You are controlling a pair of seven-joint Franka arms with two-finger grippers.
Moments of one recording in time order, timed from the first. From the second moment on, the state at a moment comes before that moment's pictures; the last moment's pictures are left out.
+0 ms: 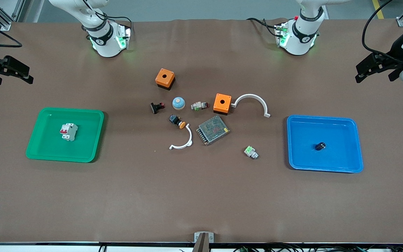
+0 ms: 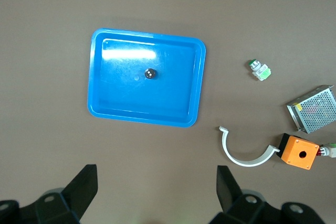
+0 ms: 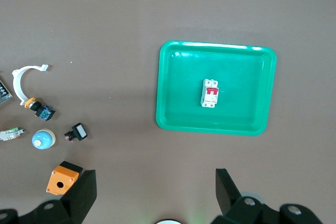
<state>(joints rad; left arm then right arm) 0.04 -0.09 -0.13 -1.60 0.00 1.53 -0.12 0.00 -0.06 -0.03 -1.56 0.02 1.45 -0.03</state>
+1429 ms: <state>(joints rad) 0.14 0.30 -0.13 -1.88 0.08 2.12 -0.13 -0.02 0.28 -0.03 -1.54 0.01 1.66 -0.04</state>
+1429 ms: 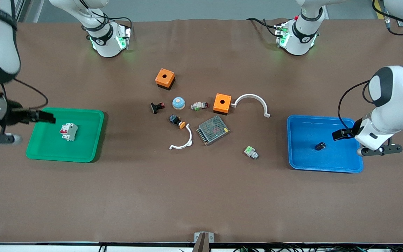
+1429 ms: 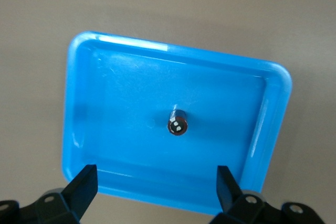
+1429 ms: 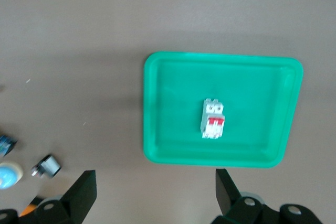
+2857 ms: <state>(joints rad) 0.15 0.53 -0.13 -1.92 0.03 2.34 -0.14 -0.17 0.33 -0.04 -2.25 0.04 2.59 -0.10</state>
